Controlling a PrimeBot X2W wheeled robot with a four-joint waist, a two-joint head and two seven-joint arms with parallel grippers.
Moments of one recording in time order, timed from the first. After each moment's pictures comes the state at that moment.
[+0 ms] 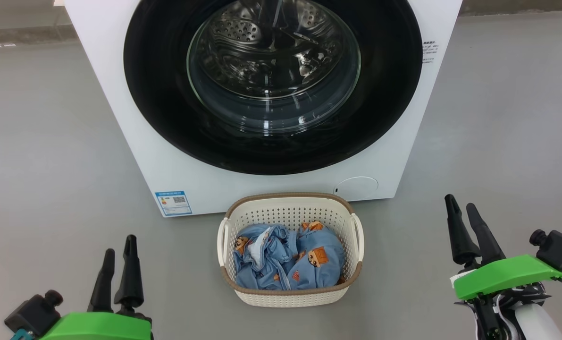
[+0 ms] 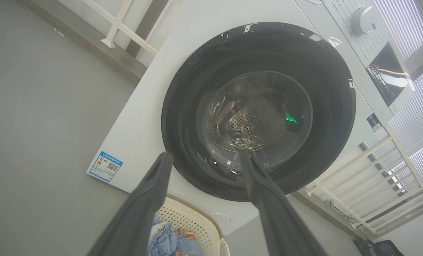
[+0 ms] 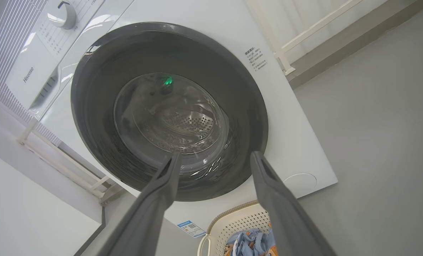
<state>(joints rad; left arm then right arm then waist) -0.11 0.08 -0.06 0.26 -0.88 -0.12 -0.13 -0.14 -0.10 0.06 0.26 0.83 0.13 -0.13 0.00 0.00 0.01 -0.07</state>
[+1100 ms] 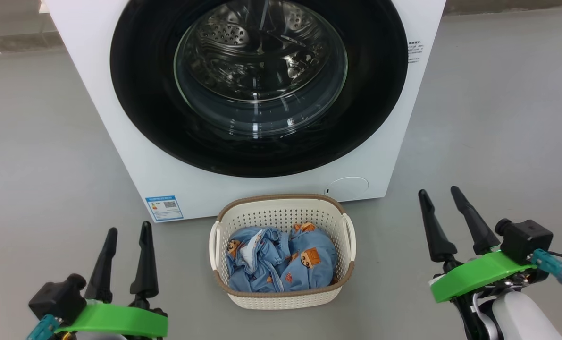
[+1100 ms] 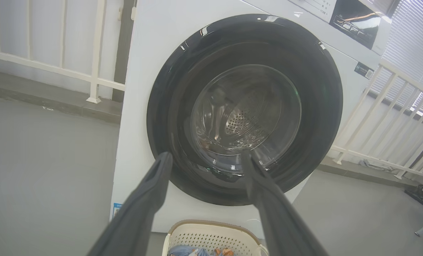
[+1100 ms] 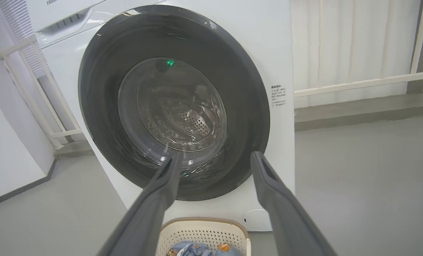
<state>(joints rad) -0.15 0.08 -0.08 0.27 -0.51 -0.12 -0.22 -0.20 -0.13 0.14 0.30 0.44 0.13 -0.22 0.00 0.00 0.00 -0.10</state>
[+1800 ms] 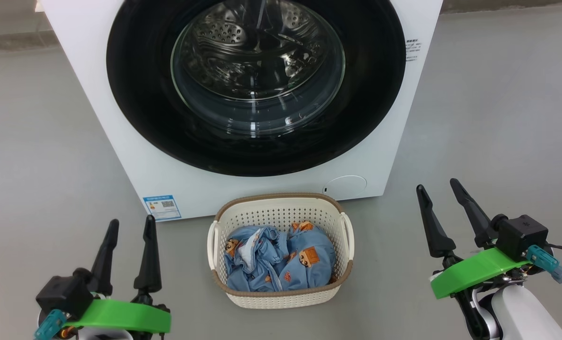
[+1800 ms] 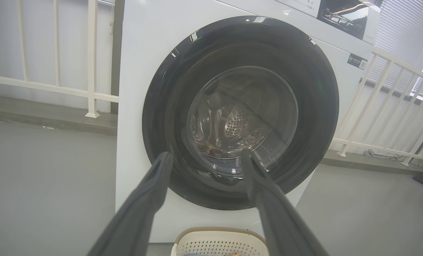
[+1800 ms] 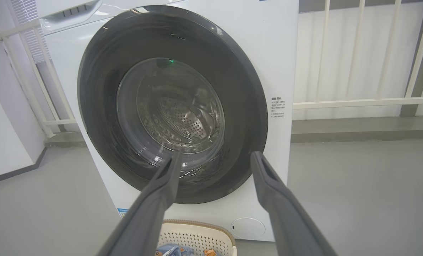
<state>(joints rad) -0.17 0.08 -0.09 0.27 -0.41 -0.12 -0.26 -0.22 -0.15 0.16 0.31 0.35 0.13 -0.25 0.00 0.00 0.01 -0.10</state>
